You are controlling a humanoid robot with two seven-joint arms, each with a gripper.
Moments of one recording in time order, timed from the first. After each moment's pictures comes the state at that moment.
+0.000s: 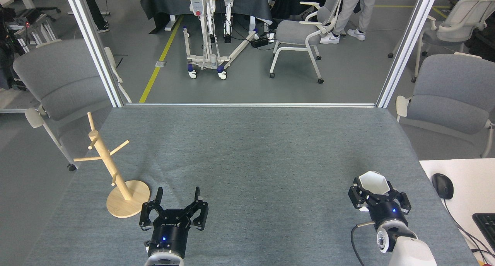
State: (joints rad) left arm -0.03 -0.12 -0.08 -1.52 -1.62 0.11 0.08; right arm -0.40 -0.12 -0.16 -0.81 1.43 -0.16 -0.11
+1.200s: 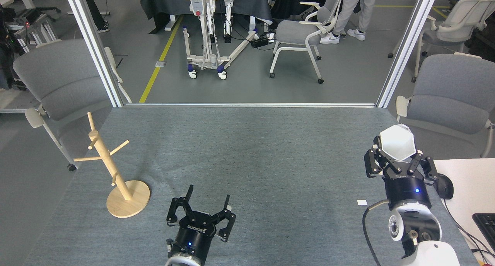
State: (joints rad) left arm -0.03 -0.10 -0.25 -1.52 -1.79 0.03 0.10; right arm -0.20 -0.16 -0.03 -1.62 1.31 0.13 0.11
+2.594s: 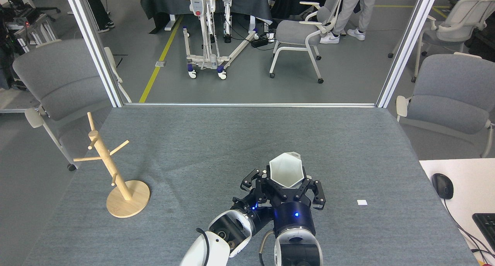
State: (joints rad) left arm -0.40 -0.14 -0.51 -1.25 -1.65 -0.27 -0.10; right arm -0.25 -0.05 0.71 -1.71 1.48 0.74 0.42
